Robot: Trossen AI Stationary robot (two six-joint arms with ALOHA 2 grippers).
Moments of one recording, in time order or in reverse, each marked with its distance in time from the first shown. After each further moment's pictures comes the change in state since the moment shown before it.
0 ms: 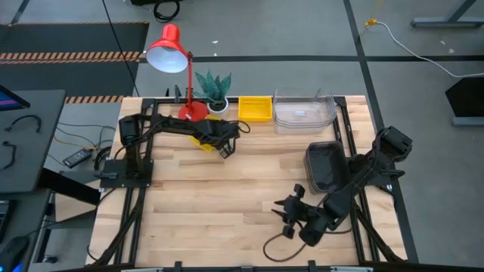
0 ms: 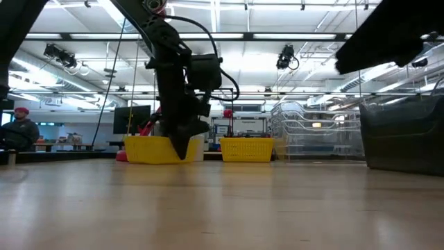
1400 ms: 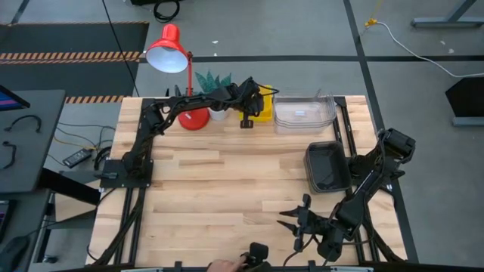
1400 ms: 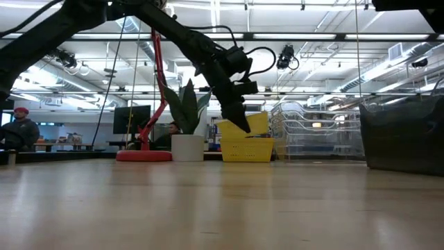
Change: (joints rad) left arm 0.210 0.308 0.640 0.107 0.377 0.993; right arm 0.160 0.000 0.000 0.145 0.207 -0.040
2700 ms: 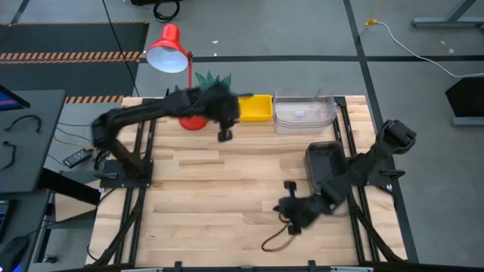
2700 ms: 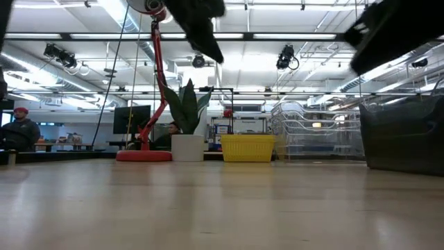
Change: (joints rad) left arm -0.154 -0.560 -0.234 -0.251 -0.005 -0.351; right arm -0.268 -0.093 -0.032 -0.145 -0.570 -0.351
